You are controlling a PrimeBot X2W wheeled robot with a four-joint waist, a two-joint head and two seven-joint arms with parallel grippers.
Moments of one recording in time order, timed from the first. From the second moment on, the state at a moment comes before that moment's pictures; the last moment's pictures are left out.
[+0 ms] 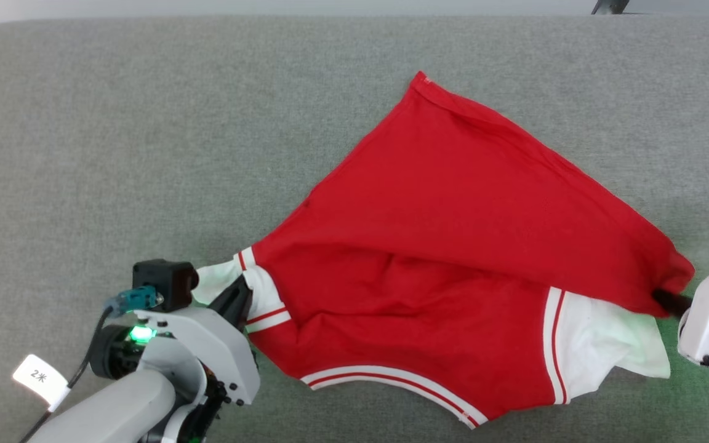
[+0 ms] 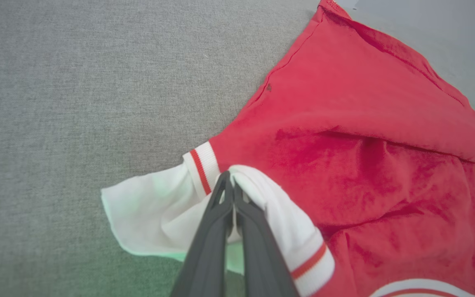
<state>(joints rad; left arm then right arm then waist) -0.57 0.74 -1.00 -0.01 -1.19 0.42 -0.12 -0.32 -0.15 -0.26 0.01 0.39 0.13 1.02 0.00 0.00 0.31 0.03</state>
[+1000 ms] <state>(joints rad) -0.57 0.71 -1.01 0.01 -1.19 0.41 -0.12 -0.34 -0.20 -0.25 0.02 0.32 0.13 1.18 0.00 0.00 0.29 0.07</state>
